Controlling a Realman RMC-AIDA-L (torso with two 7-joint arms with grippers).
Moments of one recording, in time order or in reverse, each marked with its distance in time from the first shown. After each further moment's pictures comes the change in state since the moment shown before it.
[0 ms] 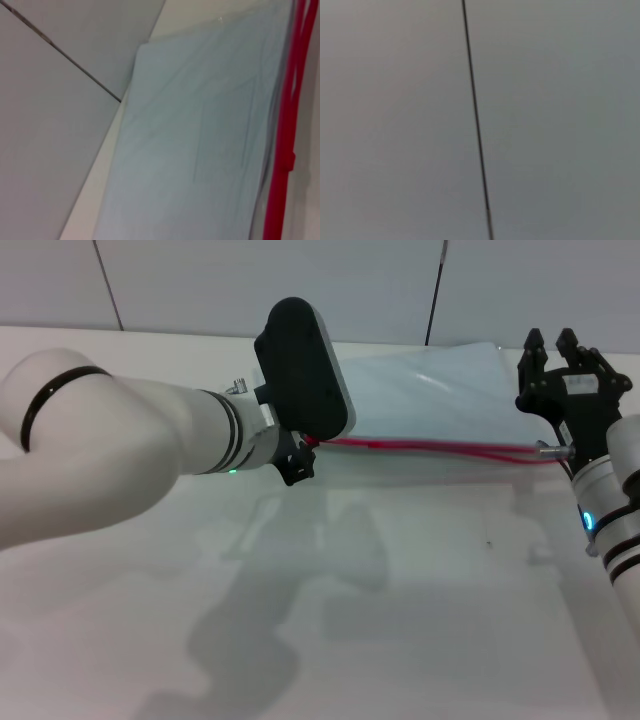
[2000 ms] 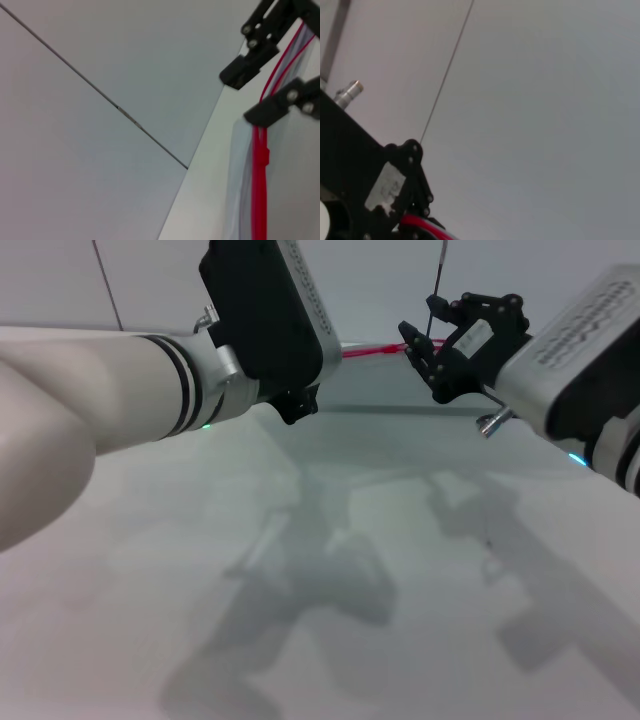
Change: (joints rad) left arm 0.221 0.012 -0.059 0.475 0.073 0.090 0.019; right arm -0.293 -0.020 0.833 -0.720 -0.998 -1.270 -0.372
